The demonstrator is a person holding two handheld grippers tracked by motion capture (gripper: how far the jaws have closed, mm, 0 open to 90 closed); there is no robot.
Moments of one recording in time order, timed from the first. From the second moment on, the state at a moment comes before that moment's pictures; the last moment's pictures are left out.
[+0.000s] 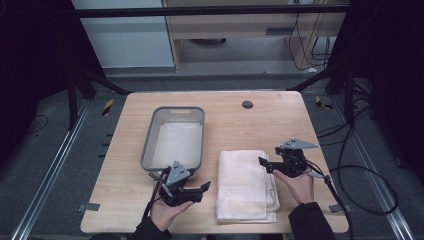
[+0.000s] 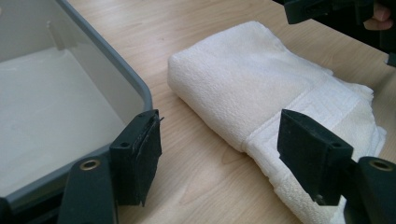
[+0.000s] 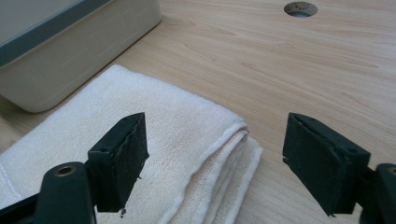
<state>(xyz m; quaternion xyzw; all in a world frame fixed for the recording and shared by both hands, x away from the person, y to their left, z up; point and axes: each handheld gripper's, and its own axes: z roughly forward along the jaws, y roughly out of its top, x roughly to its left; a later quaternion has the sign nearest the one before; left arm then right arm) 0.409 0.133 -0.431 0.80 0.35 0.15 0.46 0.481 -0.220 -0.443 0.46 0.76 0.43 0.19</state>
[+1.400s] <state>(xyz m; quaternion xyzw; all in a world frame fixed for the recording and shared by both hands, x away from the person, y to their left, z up) 0.415 0.078 -0.473 0.85 0.34 0.11 0.40 0.486 -0.213 -0.466 0.48 0.76 0.42 0.16</state>
